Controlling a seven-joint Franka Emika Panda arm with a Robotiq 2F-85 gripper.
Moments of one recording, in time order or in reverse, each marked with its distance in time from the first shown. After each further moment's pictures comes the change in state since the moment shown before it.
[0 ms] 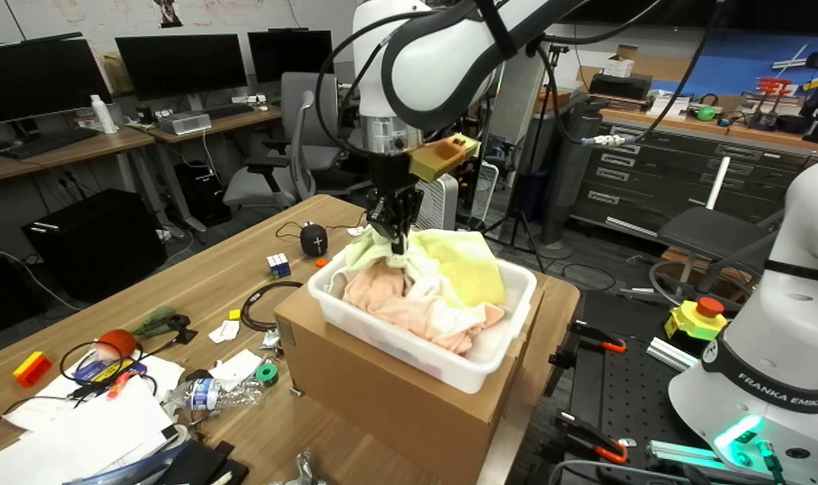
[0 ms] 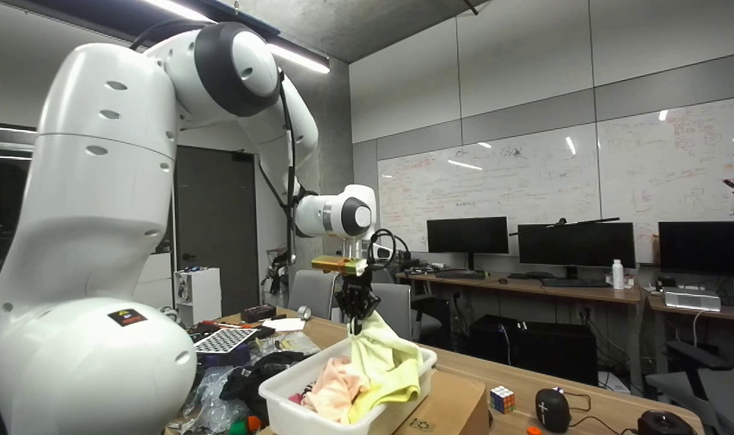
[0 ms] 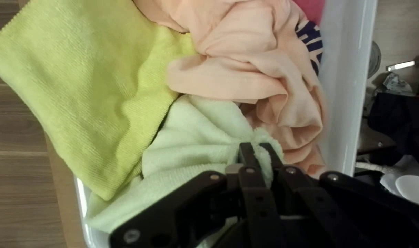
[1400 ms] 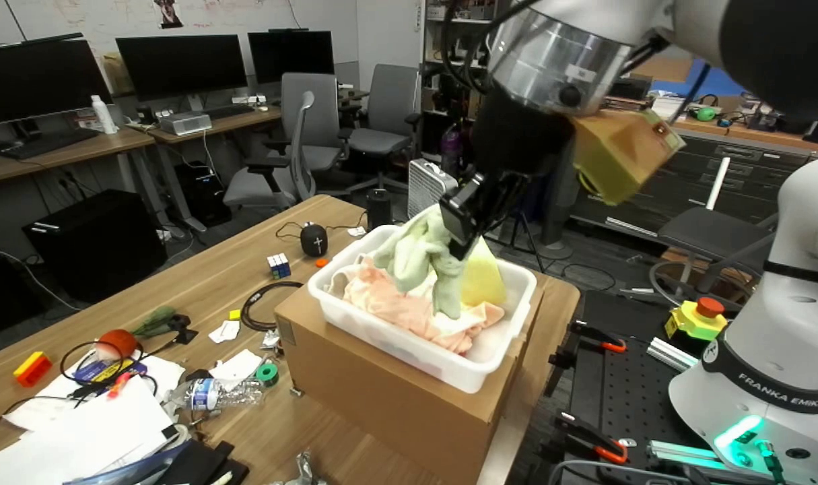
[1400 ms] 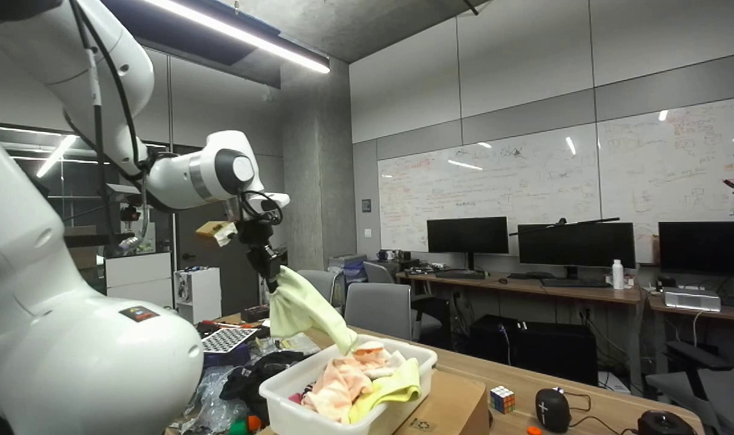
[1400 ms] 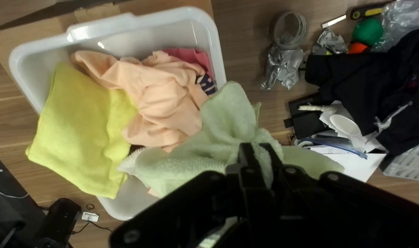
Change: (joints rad) arm 0.105 -0.700 0.301 -0.476 0.006 0.118 0.555
